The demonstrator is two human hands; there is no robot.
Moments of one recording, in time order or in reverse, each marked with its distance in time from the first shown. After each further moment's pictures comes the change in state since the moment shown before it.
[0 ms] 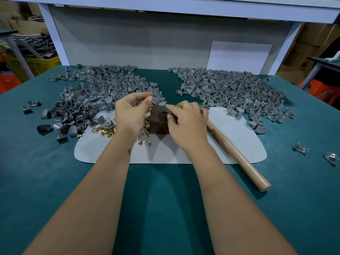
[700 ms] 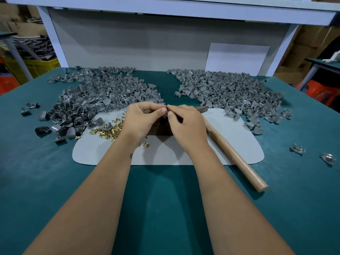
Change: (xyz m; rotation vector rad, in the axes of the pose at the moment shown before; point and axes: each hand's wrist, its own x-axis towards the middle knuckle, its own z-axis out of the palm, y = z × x) left_hand -0.014 0.004 0.011 0.000 -0.270 -0.105; right_hand -0.003 0.002 -0.006 0.411 0.092 0.004
